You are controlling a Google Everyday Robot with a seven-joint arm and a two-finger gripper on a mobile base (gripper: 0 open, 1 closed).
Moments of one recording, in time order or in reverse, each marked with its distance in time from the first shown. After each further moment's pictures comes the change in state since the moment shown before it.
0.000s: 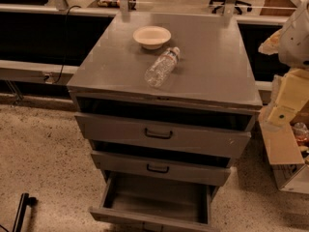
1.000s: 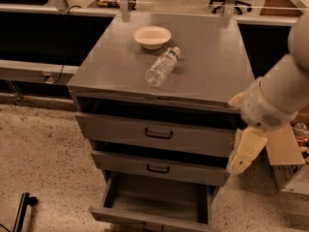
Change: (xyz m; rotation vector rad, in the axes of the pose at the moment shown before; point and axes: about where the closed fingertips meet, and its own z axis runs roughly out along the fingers) arm -0.001 0.044 0.124 -0.144 -0.093 0.036
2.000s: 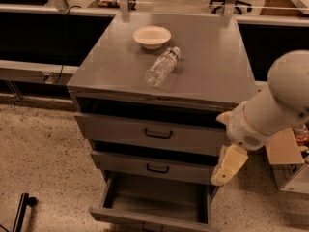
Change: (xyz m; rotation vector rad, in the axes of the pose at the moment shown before) arm 0.003 0.010 0.069 -0.019 -0.068 0.022
